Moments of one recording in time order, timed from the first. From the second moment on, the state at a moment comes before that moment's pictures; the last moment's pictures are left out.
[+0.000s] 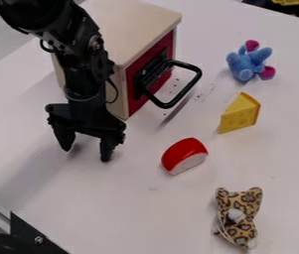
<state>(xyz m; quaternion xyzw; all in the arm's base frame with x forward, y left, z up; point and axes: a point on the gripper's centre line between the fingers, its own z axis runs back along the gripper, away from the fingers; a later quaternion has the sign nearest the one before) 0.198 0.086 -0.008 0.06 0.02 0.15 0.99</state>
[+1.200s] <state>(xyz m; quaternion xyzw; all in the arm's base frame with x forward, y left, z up) 0.232 -0.016 0.064 -0.01 -0.08 -0.08 0.99</state>
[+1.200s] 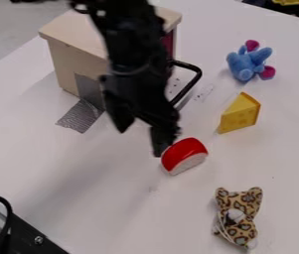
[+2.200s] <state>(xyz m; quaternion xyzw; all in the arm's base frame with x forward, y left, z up) 0.265 -0.038 -0.005 0.01 -0.02 -0.13 0.99</state>
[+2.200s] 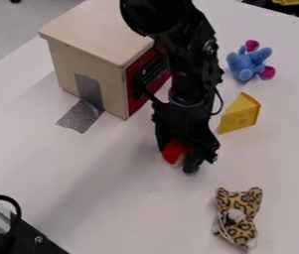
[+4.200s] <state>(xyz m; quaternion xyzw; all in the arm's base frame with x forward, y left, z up) 0.316 0.141 0.099 0.00 -0.05 0.06 1.00</state>
